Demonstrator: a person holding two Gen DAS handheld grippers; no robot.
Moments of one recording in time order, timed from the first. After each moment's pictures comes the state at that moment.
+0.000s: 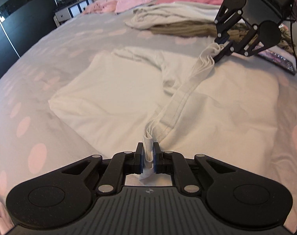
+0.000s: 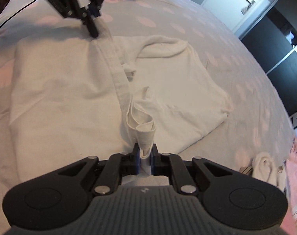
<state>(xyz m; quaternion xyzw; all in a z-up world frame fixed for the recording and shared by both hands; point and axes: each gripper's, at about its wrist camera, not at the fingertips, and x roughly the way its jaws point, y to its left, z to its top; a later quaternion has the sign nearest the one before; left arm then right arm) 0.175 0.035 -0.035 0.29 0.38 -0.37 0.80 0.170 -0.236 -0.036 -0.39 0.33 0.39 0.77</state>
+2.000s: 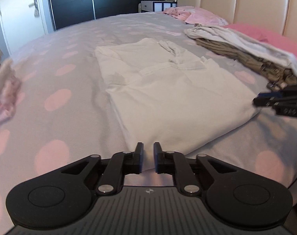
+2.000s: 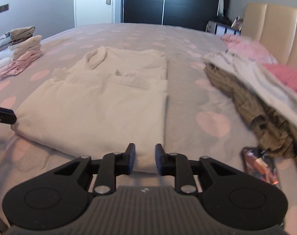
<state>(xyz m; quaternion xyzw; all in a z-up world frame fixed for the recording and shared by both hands) 0.005 0.046 -0.034 0.11 0.38 -0.14 0.91 0.000 -0.255 -0.050 -0.09 0.32 0.12 0.94</state>
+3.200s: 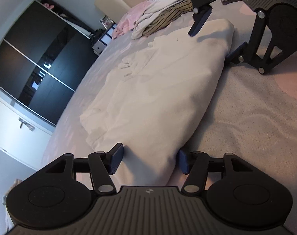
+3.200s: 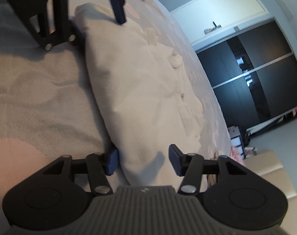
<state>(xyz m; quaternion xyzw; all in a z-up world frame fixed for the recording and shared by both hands) -0.014 -0.031 -0.096 0.48 0.21 -0.20 0.83 -0.029 -0.170 -0.115 -0.55 0.17 0.22 0.78</state>
